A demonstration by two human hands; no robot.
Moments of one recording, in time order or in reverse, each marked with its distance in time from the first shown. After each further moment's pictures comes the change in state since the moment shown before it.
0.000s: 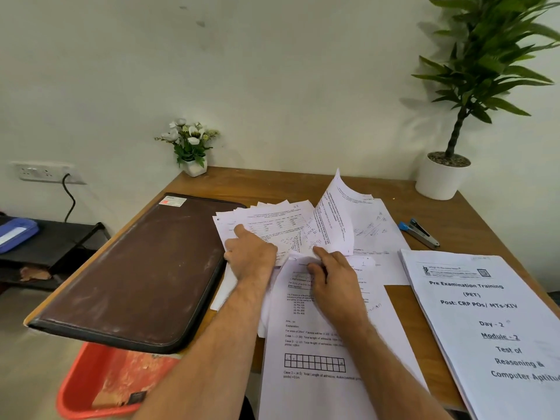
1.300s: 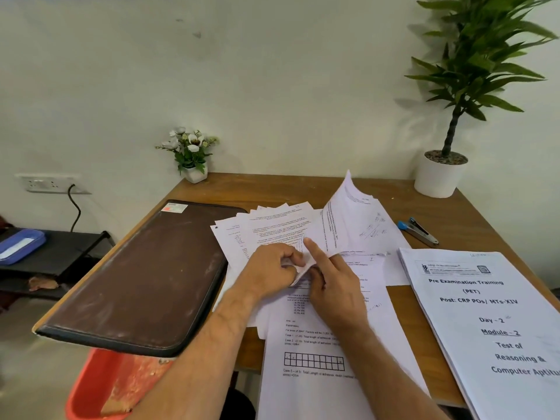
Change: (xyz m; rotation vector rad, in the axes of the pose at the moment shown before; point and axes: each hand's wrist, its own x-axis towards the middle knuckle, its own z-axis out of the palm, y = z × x) left_hand -0.034 -0.013 -0.016 0.031 -0.457 0.632; right_hand -0.016 0.000 -0.003 -0.051 0.074 -0.197
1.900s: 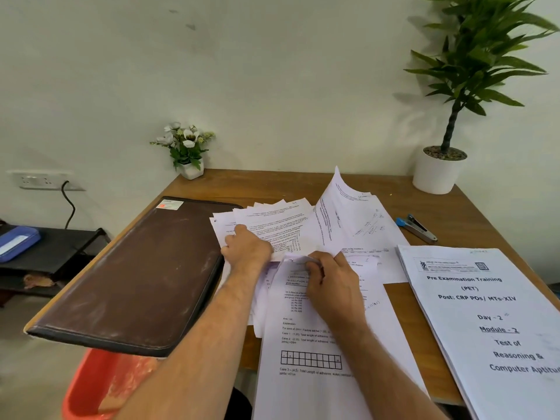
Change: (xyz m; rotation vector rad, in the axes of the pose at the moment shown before) left_hand 0.047 -0.004 -0.011 0.081 0.340 -0.623; right_hand 0.009 -0.001 0.000 0.017 0.049 0.180
